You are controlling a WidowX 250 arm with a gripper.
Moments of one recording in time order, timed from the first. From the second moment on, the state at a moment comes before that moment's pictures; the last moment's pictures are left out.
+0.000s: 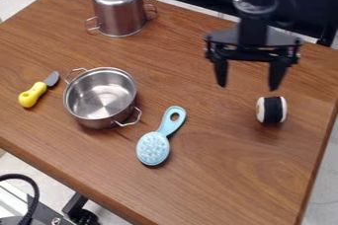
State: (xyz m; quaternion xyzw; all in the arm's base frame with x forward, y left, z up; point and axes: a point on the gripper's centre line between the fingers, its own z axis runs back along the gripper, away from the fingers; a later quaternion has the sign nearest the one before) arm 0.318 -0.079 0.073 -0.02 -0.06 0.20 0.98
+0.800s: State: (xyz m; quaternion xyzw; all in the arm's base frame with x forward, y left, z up) arm 0.347 -0.105 0.030 0.01 -0.06 0.25 0.97
